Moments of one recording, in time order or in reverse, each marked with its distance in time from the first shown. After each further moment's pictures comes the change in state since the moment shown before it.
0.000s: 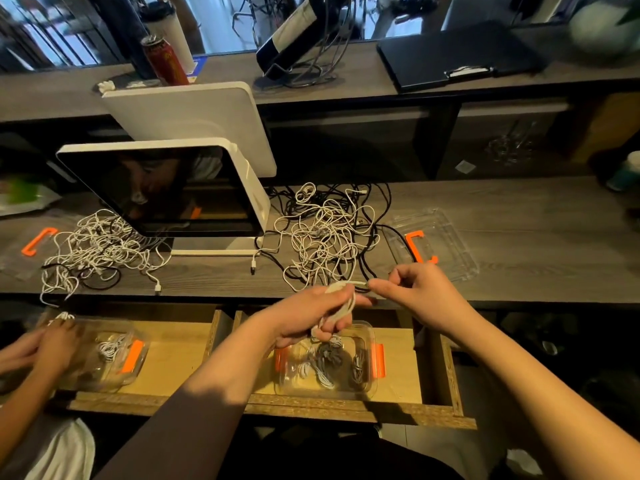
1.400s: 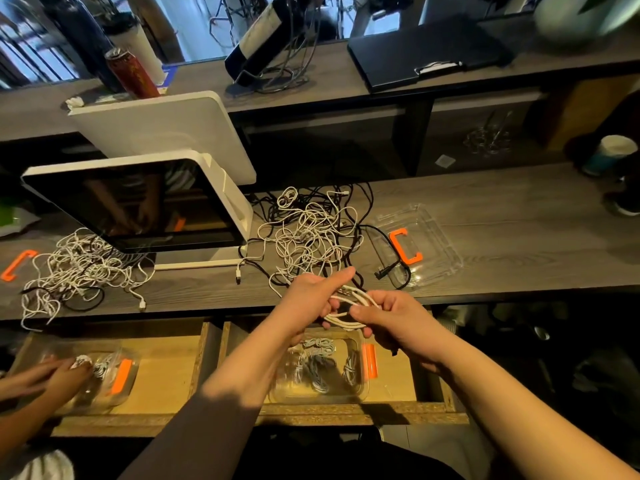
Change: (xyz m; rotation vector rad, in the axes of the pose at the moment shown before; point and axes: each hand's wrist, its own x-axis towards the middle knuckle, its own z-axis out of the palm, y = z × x) left_hand 0.029 0.022 0.034 0.081 0.519 0.074; right_hand -0.022 0.017 0.013 0.628 -0.263 0.228
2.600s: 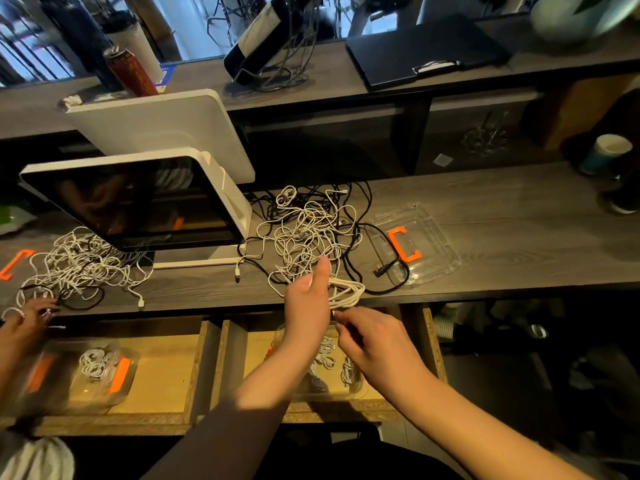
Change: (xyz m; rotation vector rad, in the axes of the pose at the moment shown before) left_hand 0.000 -0.024 0.024 -0.066 0.466 0.224; right_hand -0.012 0.021 0.053 -0.913 0.396 -0.496
